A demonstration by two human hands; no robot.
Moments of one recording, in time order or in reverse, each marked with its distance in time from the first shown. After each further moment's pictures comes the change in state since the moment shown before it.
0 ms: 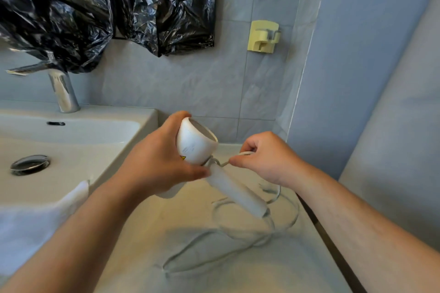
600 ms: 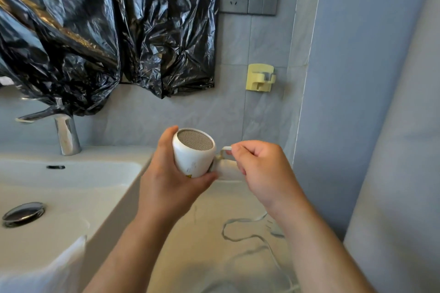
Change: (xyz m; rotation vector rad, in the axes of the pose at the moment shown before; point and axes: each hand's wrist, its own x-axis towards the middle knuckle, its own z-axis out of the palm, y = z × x) left_hand 0.029 0.003 0.022 -0.197 0.453 0.071; right_hand 0.001 -0.061 -0.006 0.473 0.328 -0.188
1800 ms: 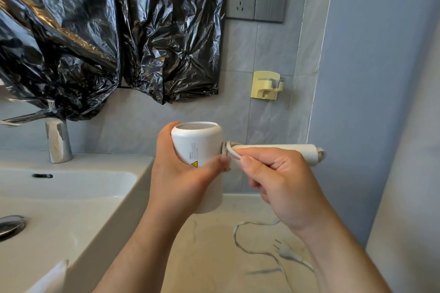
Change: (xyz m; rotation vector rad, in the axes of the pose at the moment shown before) left_hand 0.026 0.006 0.014 -0.437 0.029 -0.056; right_hand 0.005 0.008 -0.007 0.215 -0.151 -0.170
